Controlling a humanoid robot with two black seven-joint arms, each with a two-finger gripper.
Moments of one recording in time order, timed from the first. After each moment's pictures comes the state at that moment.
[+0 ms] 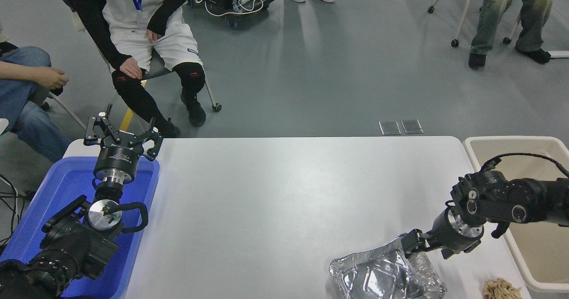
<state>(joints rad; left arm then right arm) -0.65 0.17 -0.93 -0.29 -0.24 -0.69 -0.38 1.11 -0.45 -0.67 0.96 -0.75 0.51 -0.05</state>
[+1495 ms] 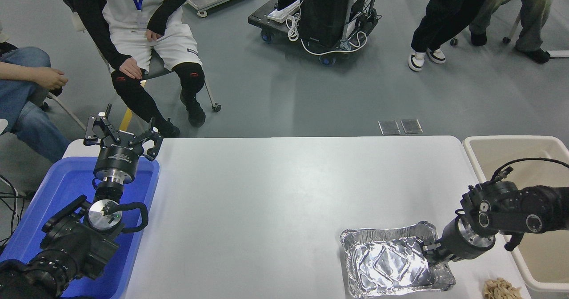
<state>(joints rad) -0.65 0.17 -0.93 -0.29 -0.23 -0.69 -0.38 1.26 -0.52 -0.82 1.14 -0.74 0.46 -0.05</state>
